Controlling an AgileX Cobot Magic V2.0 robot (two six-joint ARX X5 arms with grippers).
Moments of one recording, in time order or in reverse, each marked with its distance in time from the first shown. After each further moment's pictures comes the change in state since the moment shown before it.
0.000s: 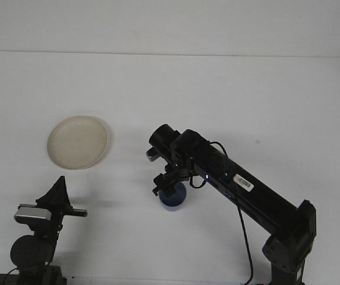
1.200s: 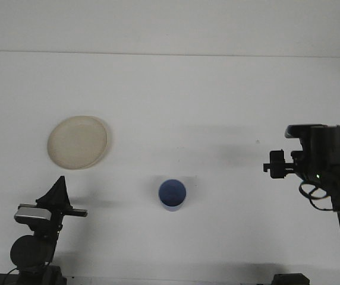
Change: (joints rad) left arm 0.000 0.000 0.000 0.000 0.000 0.000; right arm -0.755 -0.752 -0.396 0.147 -0.017 -0.099
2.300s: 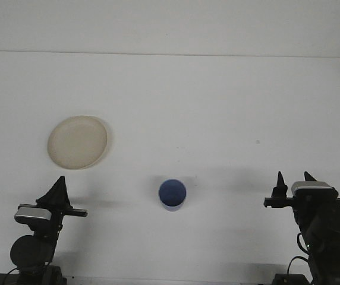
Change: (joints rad) left arm 0.000 0.000 0.000 0.000 0.000 0.000; right arm -0.055 -0.658 -0.824 0.783 0.000 -0.044
